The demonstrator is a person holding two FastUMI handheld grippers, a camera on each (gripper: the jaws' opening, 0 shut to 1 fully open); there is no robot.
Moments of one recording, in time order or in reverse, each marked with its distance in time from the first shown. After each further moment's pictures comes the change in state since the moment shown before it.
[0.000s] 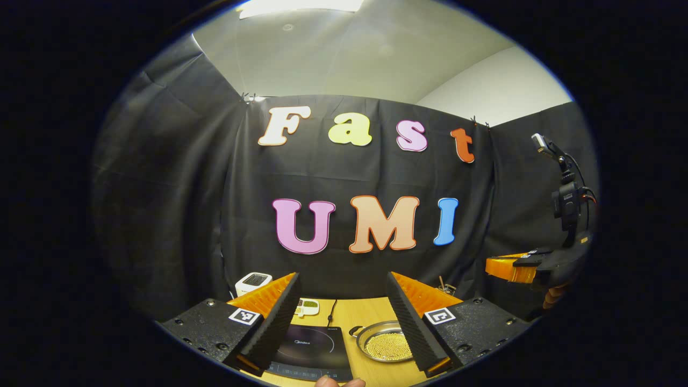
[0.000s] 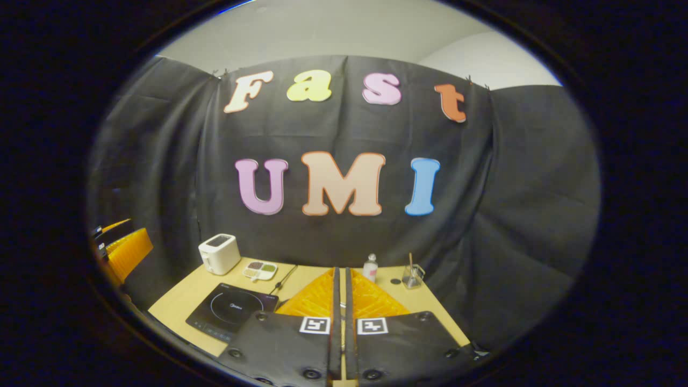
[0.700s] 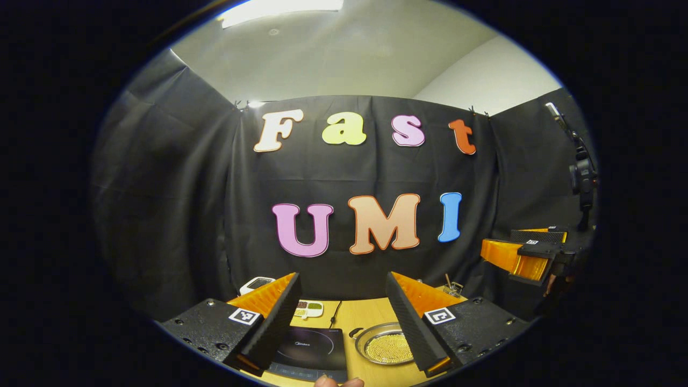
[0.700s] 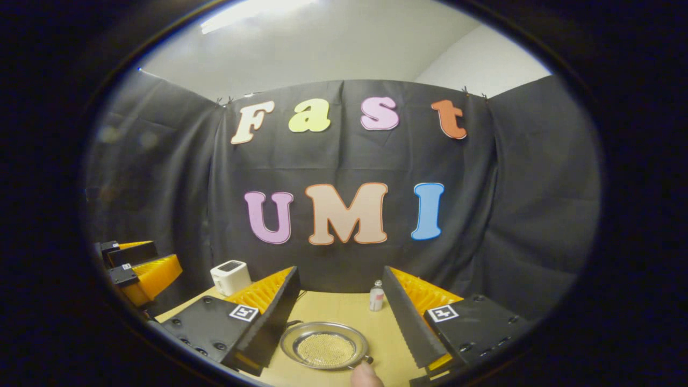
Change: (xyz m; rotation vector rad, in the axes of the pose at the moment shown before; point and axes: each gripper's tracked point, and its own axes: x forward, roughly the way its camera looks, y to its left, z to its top) left arm 0.011 -0.036 0.011 0.072 0.007 0.056; right arm -0.004 -0.024 0.056 0.047 -0.185 0.084
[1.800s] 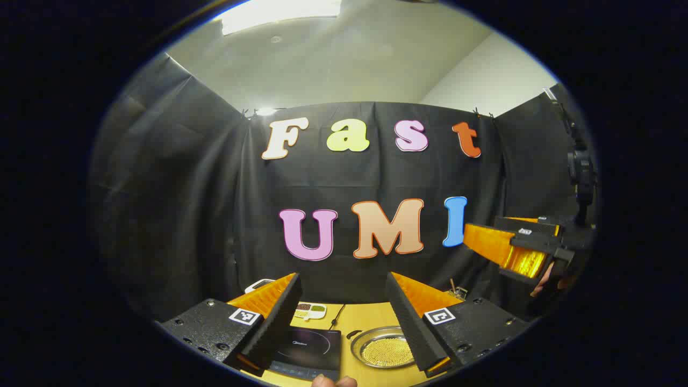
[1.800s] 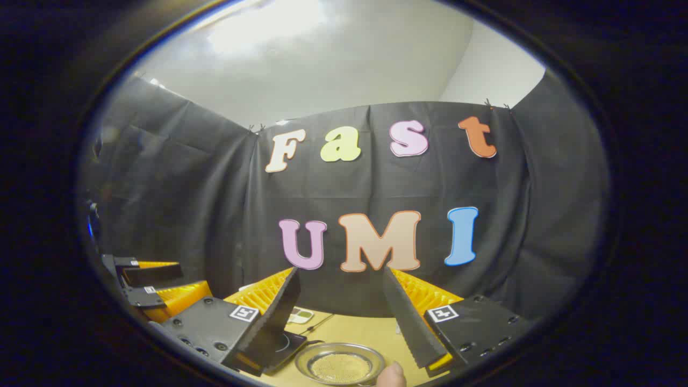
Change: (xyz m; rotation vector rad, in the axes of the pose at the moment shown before) left arm -0.004 -0.038 -0.001 -0.004 -0.035 0.052; right arm -0.001 0.007 0.035 -0.048 -0.202 0.178
